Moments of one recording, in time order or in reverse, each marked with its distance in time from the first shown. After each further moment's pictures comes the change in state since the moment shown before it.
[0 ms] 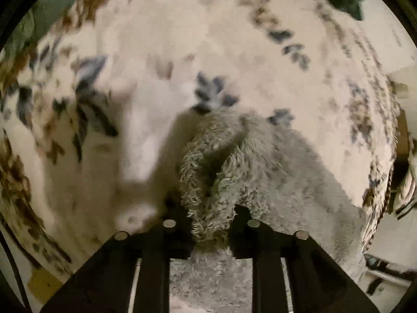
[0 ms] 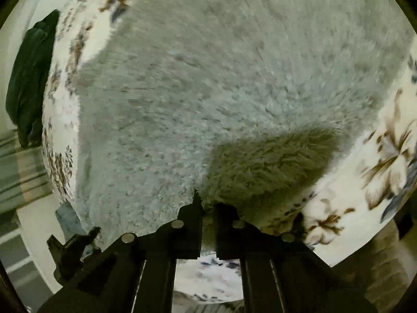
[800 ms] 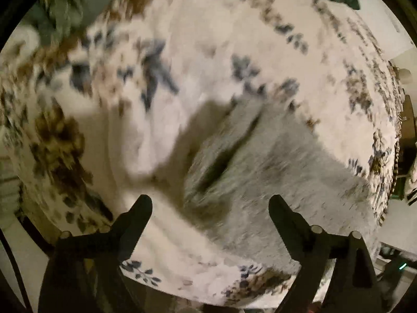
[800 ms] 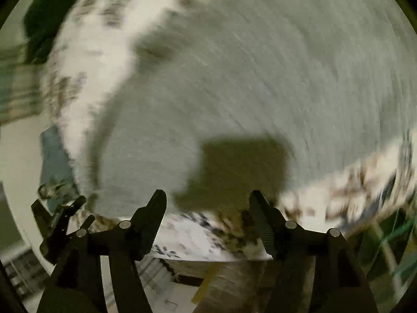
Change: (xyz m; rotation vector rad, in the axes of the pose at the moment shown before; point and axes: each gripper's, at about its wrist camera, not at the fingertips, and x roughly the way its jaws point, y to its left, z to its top) left arm -0.063 0.015 -0.045 0.029 0.018 0.083; right arm -0.054 0.072 -0.057 -0.398 0.201 -0.101
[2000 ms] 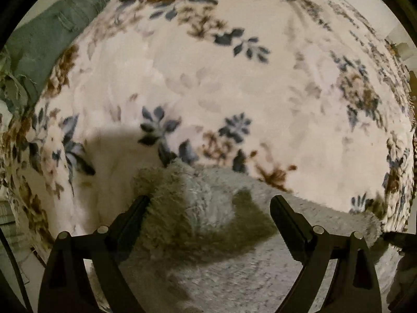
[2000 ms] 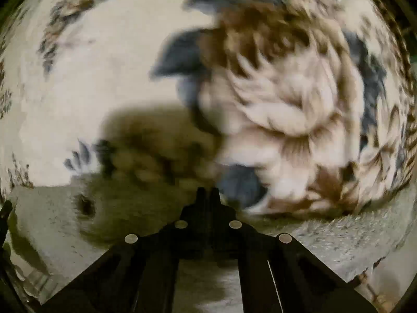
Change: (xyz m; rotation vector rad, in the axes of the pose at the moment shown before) left arm 0.064 -0.093 0.069 0.136 -0.103 0.110; right arm 0.025 0.034 0.259 -0.217 0.086 -0.448
